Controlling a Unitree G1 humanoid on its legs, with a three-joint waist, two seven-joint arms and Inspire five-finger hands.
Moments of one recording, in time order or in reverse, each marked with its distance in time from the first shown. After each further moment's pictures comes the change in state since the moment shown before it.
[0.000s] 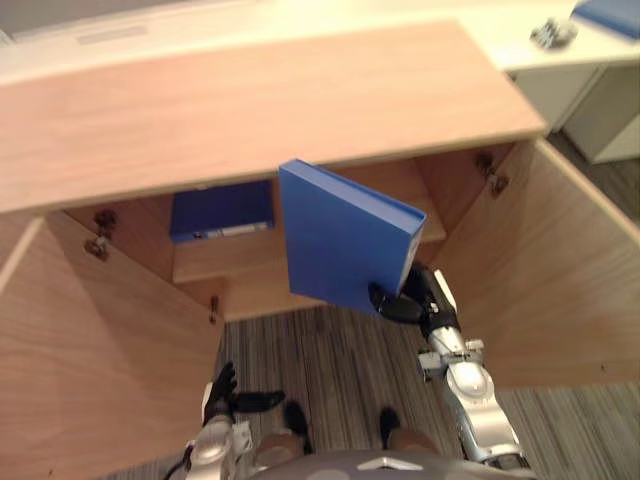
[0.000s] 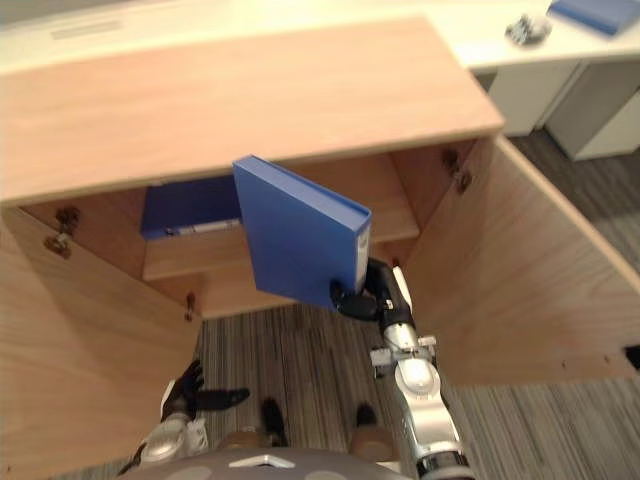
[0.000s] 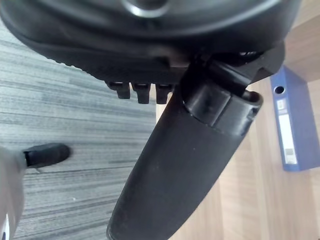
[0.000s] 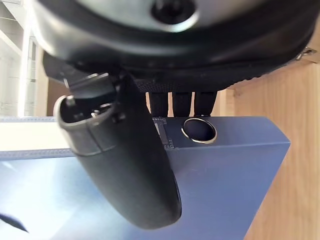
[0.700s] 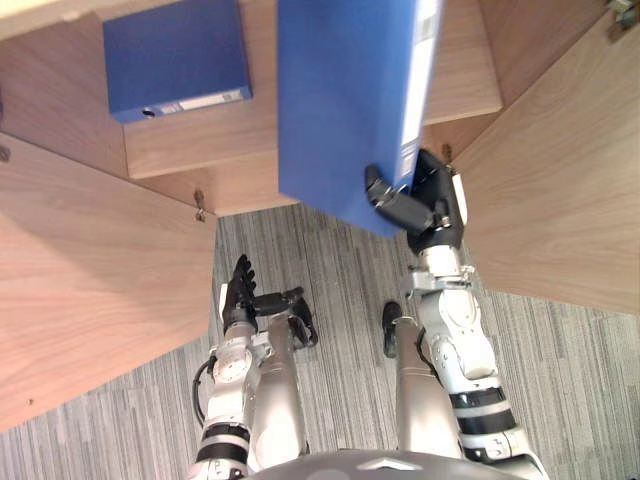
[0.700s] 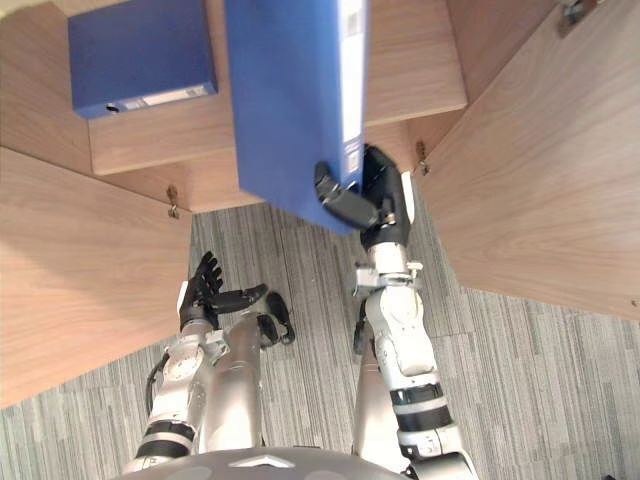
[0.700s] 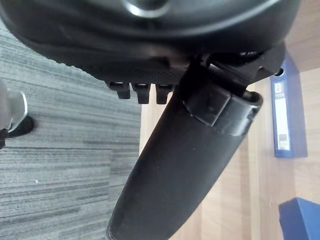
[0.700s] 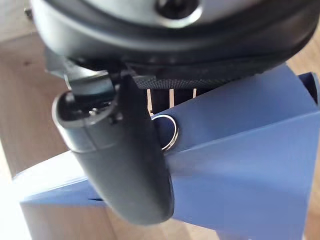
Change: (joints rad) left arm -0.187 -0.105 -0.024 -0.352 -0.071 -0.025 0.036; right arm -0.328 0.125 -0.024 -0.206 0.365 -0.038 -0.157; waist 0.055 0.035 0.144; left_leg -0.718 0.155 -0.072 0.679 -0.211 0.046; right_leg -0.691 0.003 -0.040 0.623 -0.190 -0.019
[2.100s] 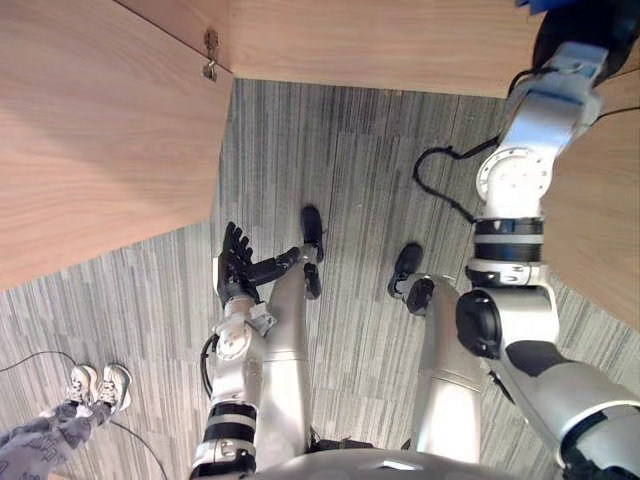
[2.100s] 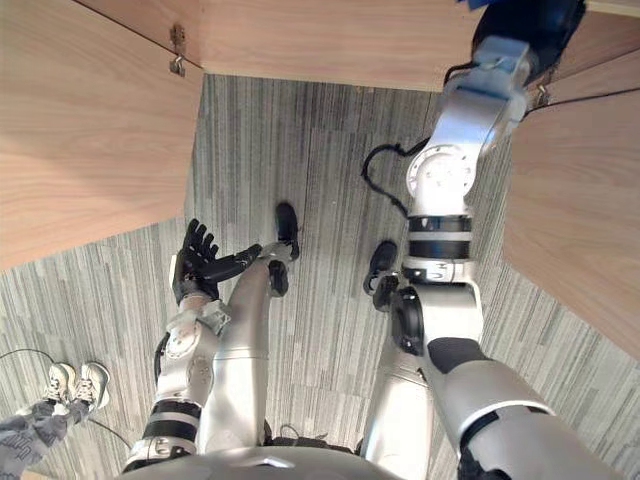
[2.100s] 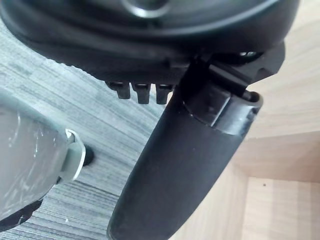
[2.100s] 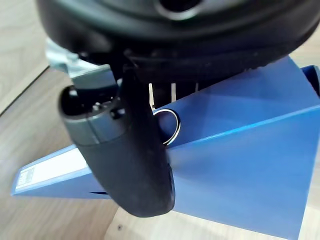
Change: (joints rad) left arm -0.056 -0.009 -0.005 -0.068 -0.168 -0.054 0.046; right arm -0.855 -0.173 -0.335 0.377 0.712 -0.266 -0.263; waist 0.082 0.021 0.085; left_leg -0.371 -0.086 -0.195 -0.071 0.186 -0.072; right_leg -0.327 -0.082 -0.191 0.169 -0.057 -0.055
